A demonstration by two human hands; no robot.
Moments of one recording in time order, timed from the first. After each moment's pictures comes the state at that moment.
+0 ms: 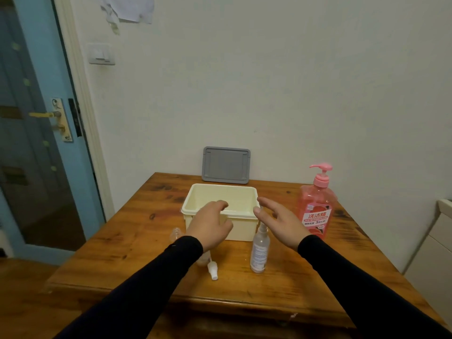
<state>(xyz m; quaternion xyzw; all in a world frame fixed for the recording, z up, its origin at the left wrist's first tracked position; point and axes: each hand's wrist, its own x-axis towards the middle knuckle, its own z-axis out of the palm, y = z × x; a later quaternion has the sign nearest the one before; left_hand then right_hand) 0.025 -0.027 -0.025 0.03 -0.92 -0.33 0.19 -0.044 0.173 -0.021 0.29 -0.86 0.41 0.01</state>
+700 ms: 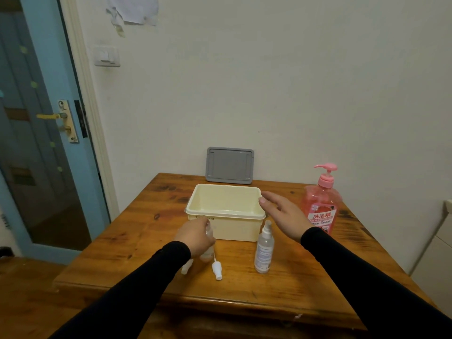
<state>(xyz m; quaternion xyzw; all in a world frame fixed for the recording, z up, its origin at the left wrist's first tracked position) 0.035 -0.065 -0.047 0.11 -0.96 -0.26 0.07 -0.046 0.167 -0.004 0.28 -0.87 0.41 0.03</state>
